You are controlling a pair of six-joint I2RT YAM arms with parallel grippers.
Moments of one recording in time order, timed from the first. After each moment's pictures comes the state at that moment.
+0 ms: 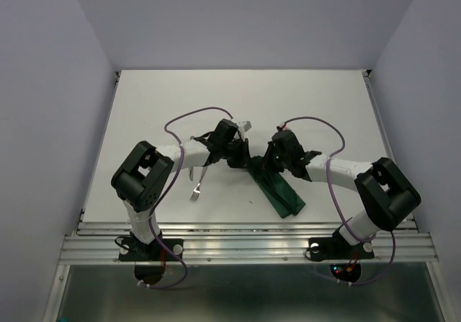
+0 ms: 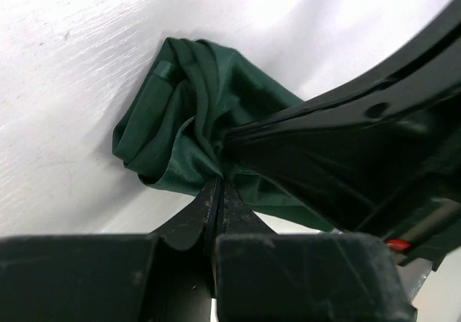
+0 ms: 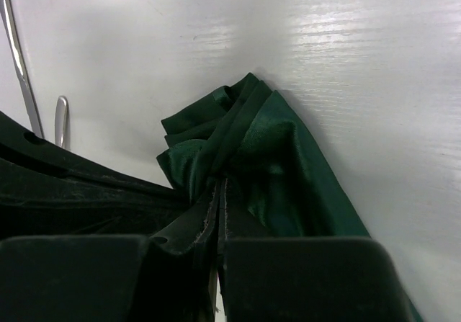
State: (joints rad) left arm -0.69 1.79 1.00 -0.04 0.42 -0.59; right arm 0.63 1.53 0.74 0.01 0.01 0.81
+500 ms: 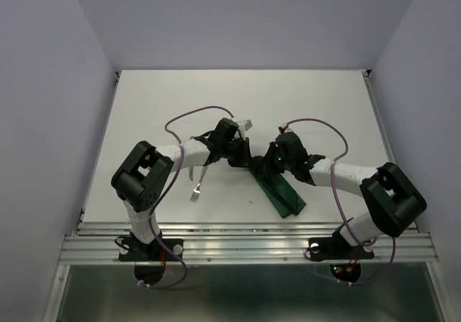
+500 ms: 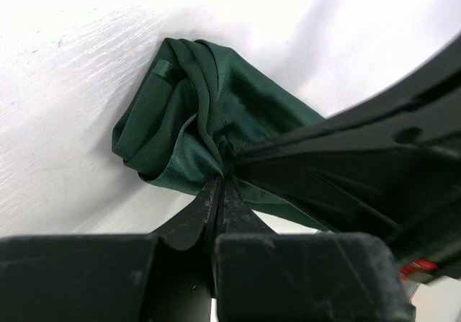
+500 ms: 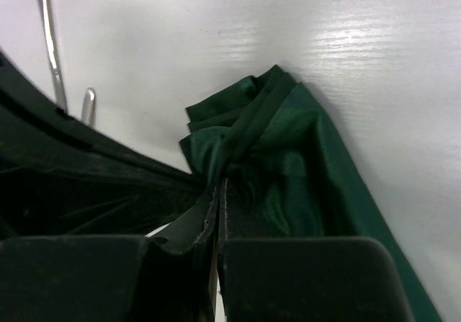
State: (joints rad) left arm -0.69 1.79 1.02 -0.04 0.43 -0.59; right arm 0.63 1.50 0.69 0.09 -0.04 0.82
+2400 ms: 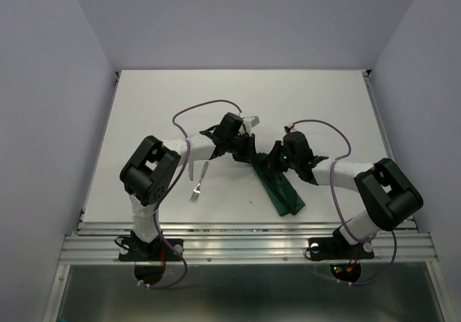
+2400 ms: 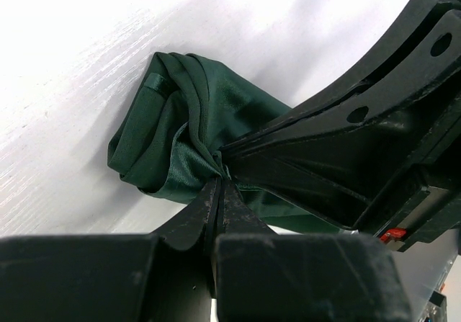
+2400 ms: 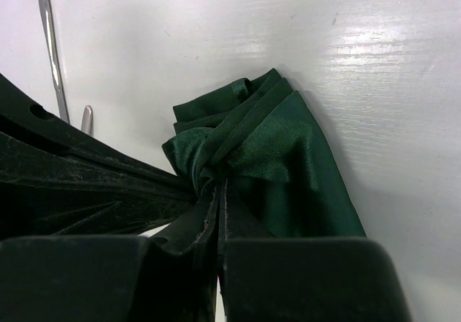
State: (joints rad) left arm -0.69 1.87 1.13 -0.06 0.48 -0.48; right arm 0.54 1.53 0.63 0.24 -0.16 0.82
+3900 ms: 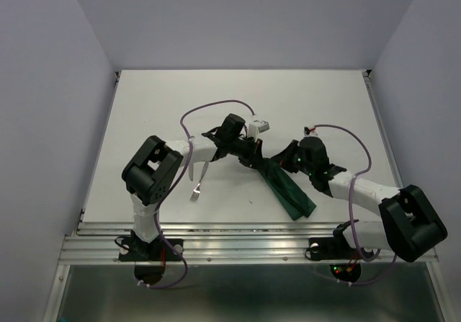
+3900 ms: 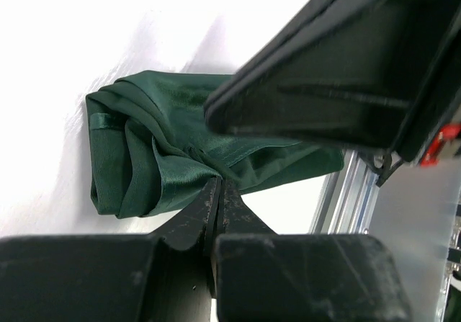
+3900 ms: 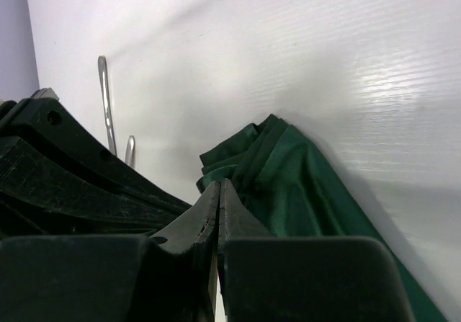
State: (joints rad) left arm -0.71 1.88 1.11 0.03 0.72 -0.29; right arm 0.49 1.28 0.50 0.25 -0.05 0.92
